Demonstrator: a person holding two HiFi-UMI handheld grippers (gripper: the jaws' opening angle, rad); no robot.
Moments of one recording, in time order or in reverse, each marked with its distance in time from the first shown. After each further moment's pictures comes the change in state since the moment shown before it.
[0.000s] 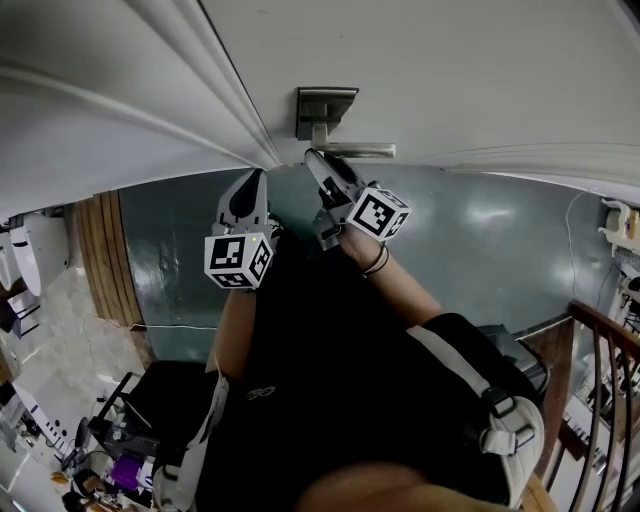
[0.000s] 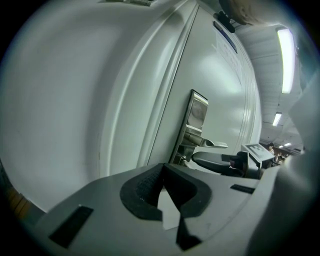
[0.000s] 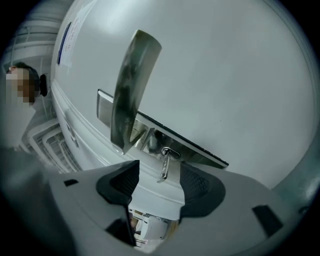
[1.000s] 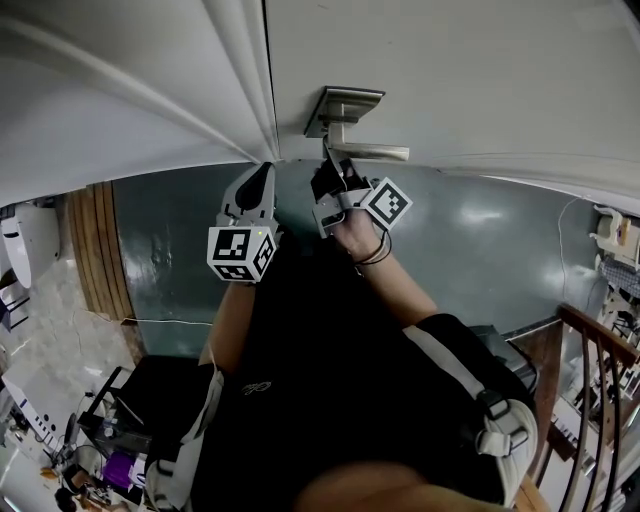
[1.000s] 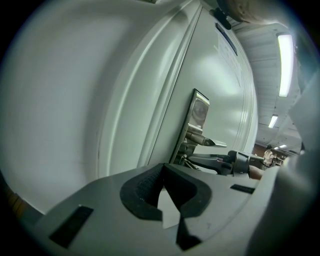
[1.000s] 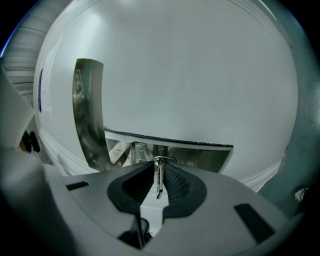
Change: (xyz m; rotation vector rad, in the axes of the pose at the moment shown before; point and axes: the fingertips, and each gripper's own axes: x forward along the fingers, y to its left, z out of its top) left arm 0.005 0.008 0.000 -0.009 0.011 -0.049; right arm 0.014 -0.016 0.014 0.372 -0.183 0.013
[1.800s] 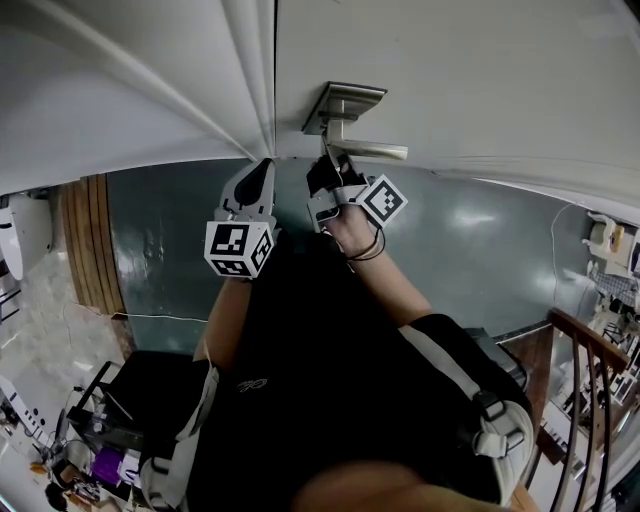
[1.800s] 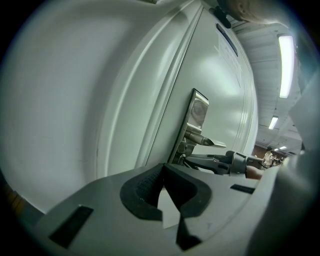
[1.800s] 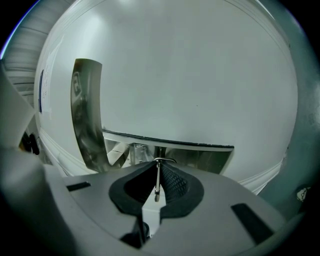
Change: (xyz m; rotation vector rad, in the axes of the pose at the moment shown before) left arm 0.001 -0.005 -0.004 -0.012 -0.003 -0.001; right arm 0.001 -0.002 0.003 0.001 -0.025 0.003
